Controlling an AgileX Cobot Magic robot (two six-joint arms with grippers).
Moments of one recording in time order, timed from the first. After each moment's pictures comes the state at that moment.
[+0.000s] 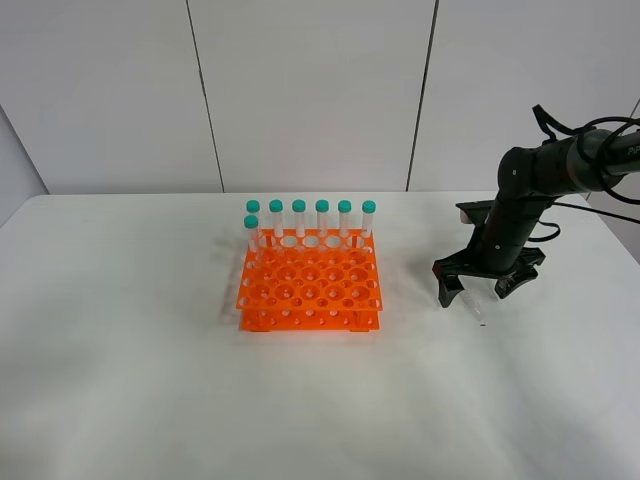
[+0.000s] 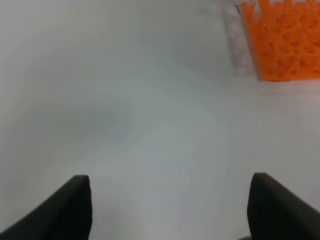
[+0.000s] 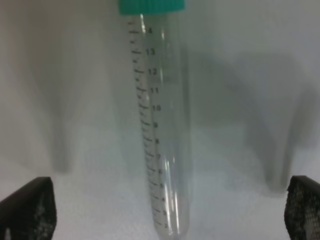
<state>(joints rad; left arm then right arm) -0.03 -0.01 -0.48 -0.02 1.05 0.00 0.12 2.13 -1.37 0.05 0.83 -0.13</state>
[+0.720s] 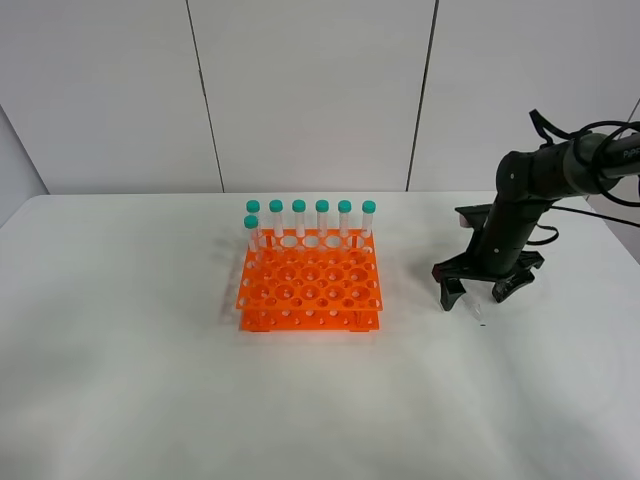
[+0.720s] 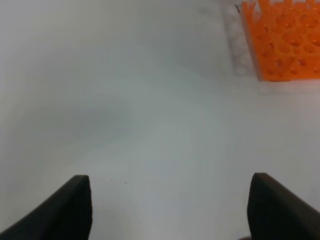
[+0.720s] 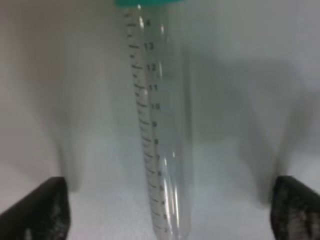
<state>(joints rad) -0.03 -0.01 -0.48 -0.02 1.05 0.00 0.12 2.15 -1.37 0.05 0.83 -0.13</state>
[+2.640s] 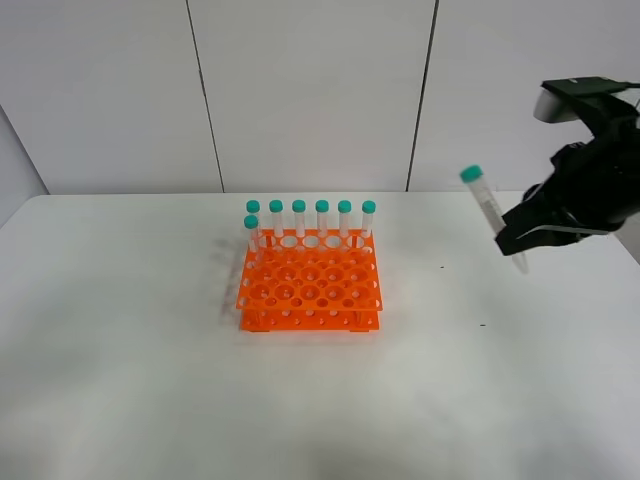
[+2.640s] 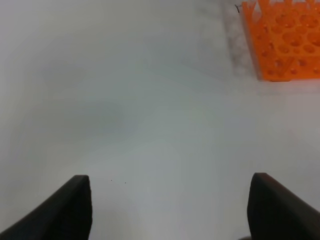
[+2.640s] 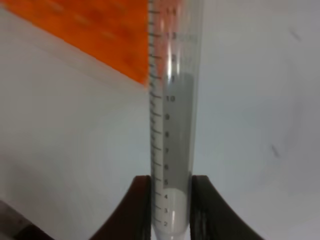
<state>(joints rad) -0.03 -0.01 -0.48 -0.02 1.05 0.00 0.24 1.30 -1.06 0.34 0.96 -0.49</state>
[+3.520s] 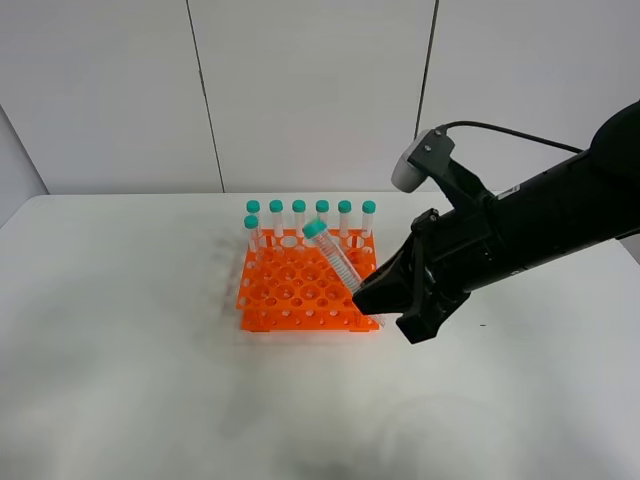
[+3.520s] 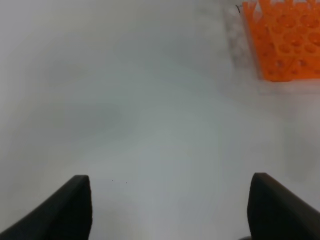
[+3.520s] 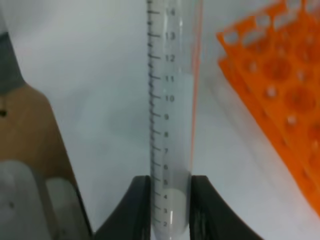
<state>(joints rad) -0.03 -0.01 -0.48 -0.02 1.05 0.00 0.46 1.38 -0.87 0.86 0.73 -1.14</state>
